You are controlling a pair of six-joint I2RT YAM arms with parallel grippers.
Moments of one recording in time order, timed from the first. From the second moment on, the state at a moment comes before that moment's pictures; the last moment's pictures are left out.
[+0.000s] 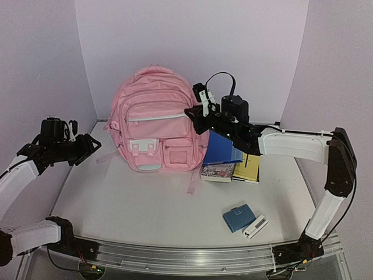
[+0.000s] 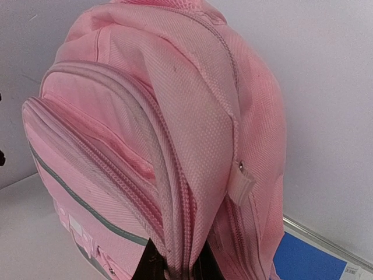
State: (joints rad) left arm -0.14 0.89 0.79 -0.50 0.24 -0.63; right arm 0.79 1.76 1.34 0.34 0.05 -0.09
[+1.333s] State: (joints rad) left arm 0.04 1.40 0.71 0.38 0.63 -1.09; right arm 0.79 1.71 1.31 0.32 0.00 -0.06
